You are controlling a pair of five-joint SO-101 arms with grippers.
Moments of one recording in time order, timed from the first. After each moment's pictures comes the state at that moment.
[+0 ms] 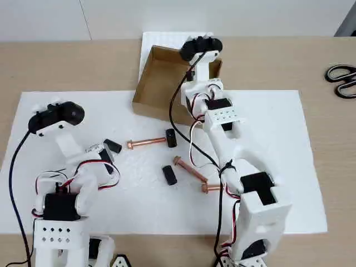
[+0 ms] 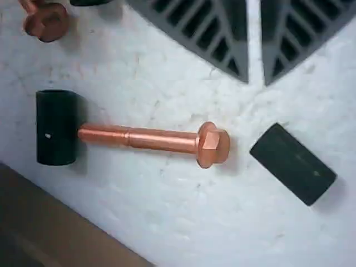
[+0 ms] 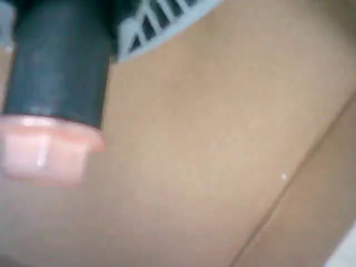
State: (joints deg) left arm -2.0 -62.9 54.6 68.4 28.6; right arm -17.1 18.0 6.6 22.1 -6.2
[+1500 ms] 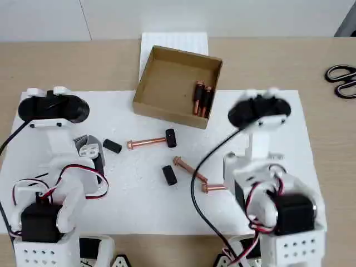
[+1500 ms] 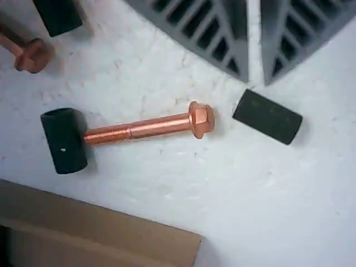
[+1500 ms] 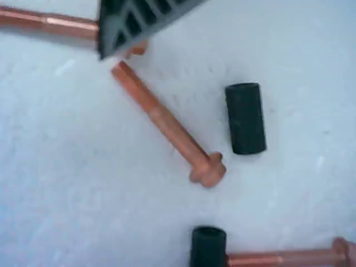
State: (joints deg) left arm -2.0 -62.9 35.3 81.8 10.9; right arm -12.5 -62.3 34.7 87.4 -6.3
